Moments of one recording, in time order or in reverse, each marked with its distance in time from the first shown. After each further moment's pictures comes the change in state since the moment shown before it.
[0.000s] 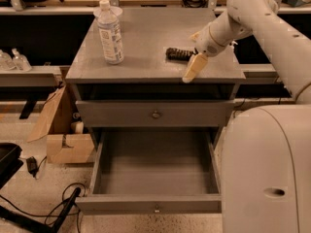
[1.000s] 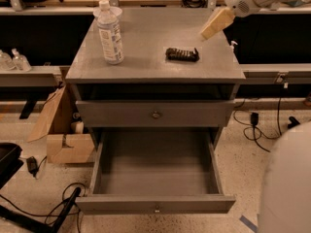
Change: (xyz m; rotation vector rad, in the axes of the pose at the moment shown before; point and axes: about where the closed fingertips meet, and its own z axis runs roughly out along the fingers) arm -0.048 -0.045 -0.149 0.270 -0.178 0.073
